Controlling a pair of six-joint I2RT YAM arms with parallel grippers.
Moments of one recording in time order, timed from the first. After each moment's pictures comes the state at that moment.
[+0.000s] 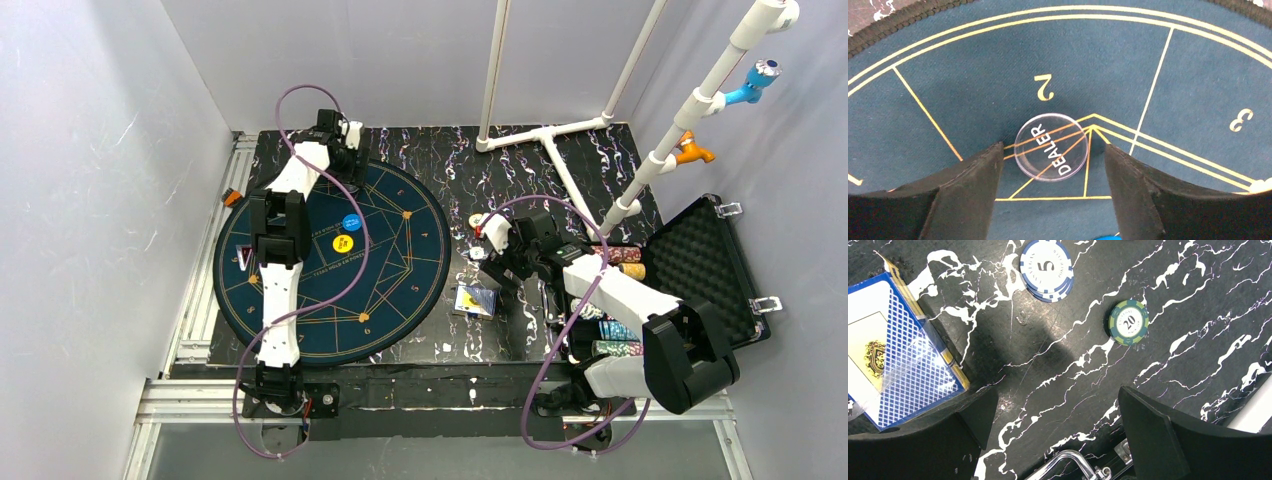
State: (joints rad) left arm -0.13 2.44 2.15 -0.76 0.13 0.14; right arm 0.50 1.30 0.73 -0.30 -0.09 -0.55
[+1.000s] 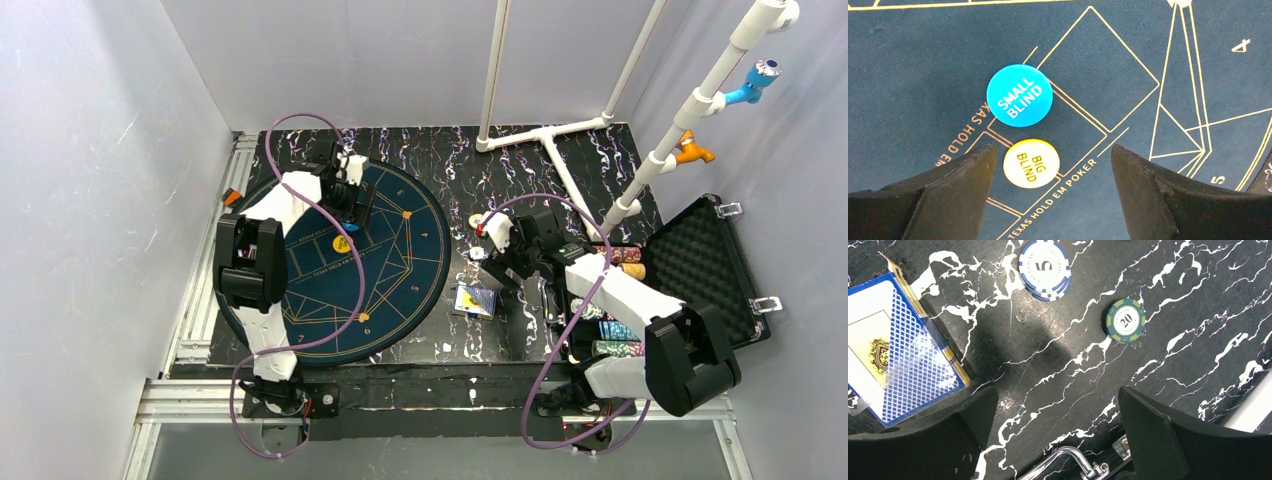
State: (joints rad) left arm -0.19 1.90 1.46 -0.71 0.20 0.12; right arm 0.49 1.29 0.74 -0.32 -0.10 -0.55
